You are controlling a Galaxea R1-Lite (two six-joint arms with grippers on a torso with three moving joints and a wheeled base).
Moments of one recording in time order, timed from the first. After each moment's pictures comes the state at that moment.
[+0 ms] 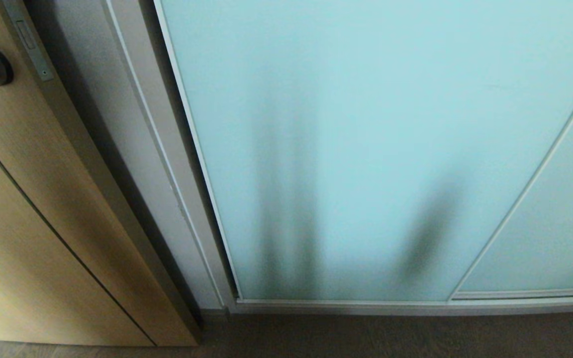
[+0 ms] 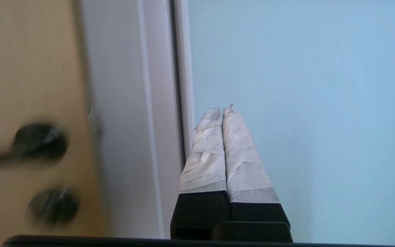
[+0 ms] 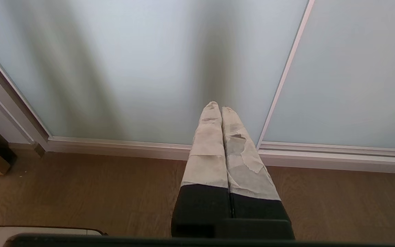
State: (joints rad) left arm -0.03 1.02 -0.85 -0.88 -0.19 -0.04; right arm 0.01 0.00 0.00 0.00 0.00 0.01
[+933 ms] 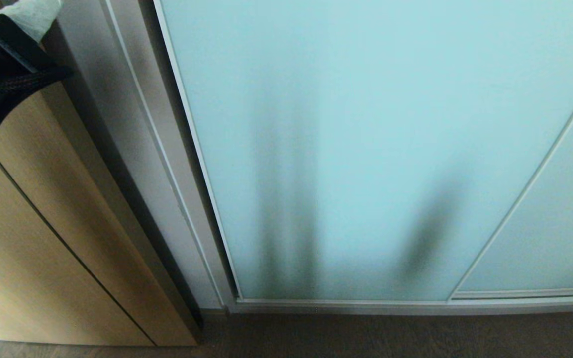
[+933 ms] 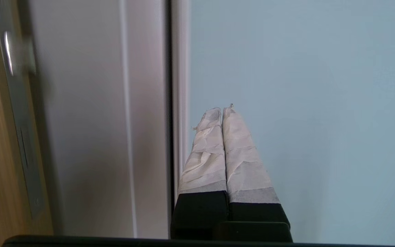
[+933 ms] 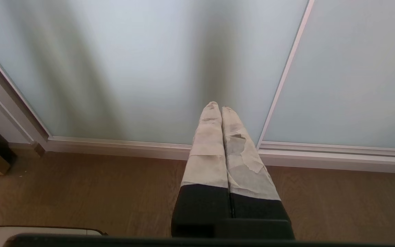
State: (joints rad) left arm -0.08 1.37 -0.87 -1.15 -0.15 -0.09; right arm 0.01 0.00 0.00 0.00 0.00 0.01
